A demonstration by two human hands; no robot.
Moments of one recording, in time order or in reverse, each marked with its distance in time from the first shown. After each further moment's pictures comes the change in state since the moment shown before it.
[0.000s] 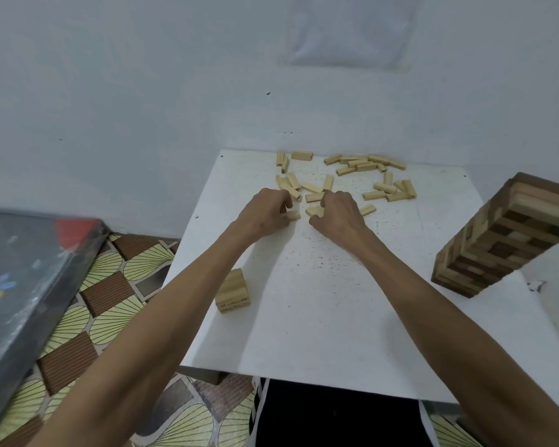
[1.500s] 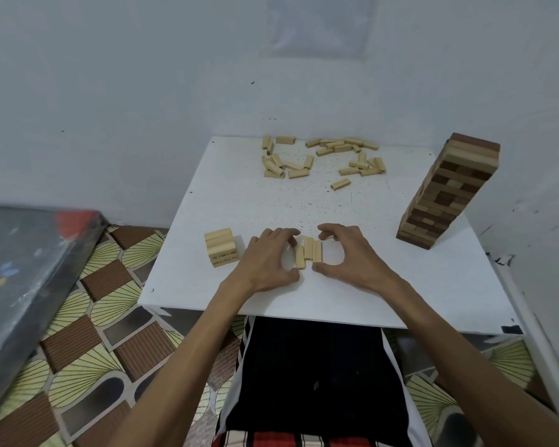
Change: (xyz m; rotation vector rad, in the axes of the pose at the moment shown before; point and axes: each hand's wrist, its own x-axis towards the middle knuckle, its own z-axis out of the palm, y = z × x) left_hand -0.165 0.066 0.056 -0.090 -0.042 0.101; right_hand -0.176 0.078 0.004 0.390 -0.136 -0.197
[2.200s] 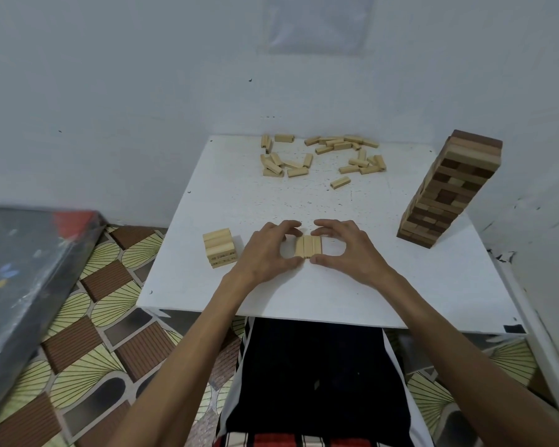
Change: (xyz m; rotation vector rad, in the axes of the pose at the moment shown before) left_hand 0.017 -0.007 0.003 -0.124 0.063 -0.004; right_hand 0.014 0.008 0.001 0.065 0.056 -0.055
